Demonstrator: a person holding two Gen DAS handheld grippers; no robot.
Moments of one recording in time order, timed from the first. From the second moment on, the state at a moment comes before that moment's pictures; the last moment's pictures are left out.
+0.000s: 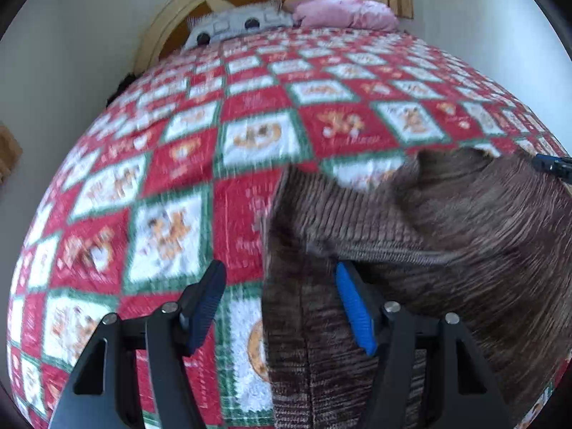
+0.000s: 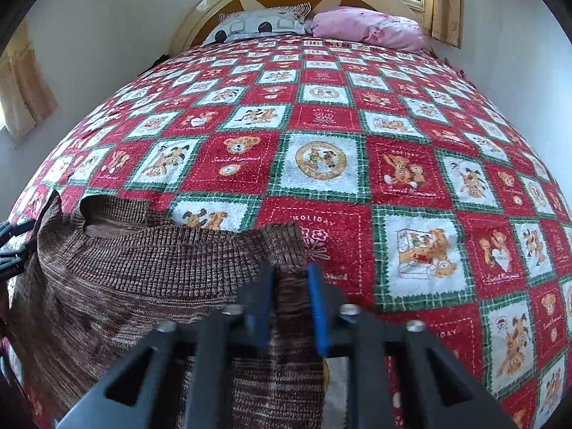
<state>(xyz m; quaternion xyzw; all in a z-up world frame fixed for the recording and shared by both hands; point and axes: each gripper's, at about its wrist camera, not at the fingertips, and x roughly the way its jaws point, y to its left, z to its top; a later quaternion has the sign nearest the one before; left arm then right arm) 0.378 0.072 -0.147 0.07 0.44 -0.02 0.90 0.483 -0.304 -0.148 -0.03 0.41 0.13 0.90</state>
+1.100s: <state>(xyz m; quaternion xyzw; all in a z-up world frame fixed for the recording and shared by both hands) 0.391 0.090 -0.112 -0.04 0.36 -0.11 0.93 0.469 -0.311 -0.122 -0.03 0.34 0.09 0.94</state>
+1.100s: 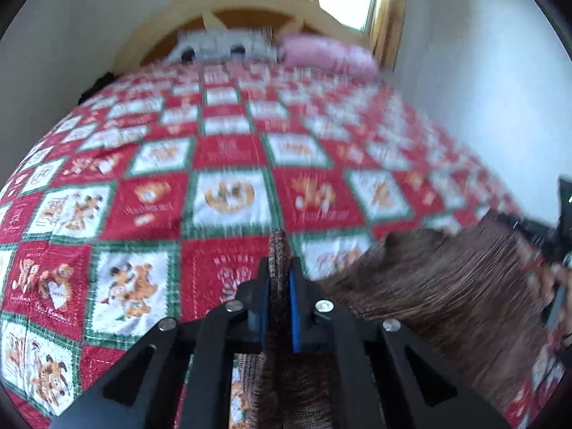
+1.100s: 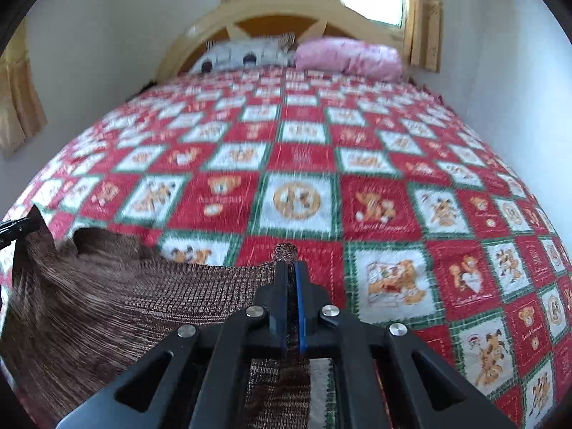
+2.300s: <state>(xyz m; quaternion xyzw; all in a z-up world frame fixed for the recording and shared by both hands) 0.246 0.053 -0.151 0.07 0.43 -0.07 0.90 0.293 -0.323 -0.159 -0.05 0.41 0.14 0.90</state>
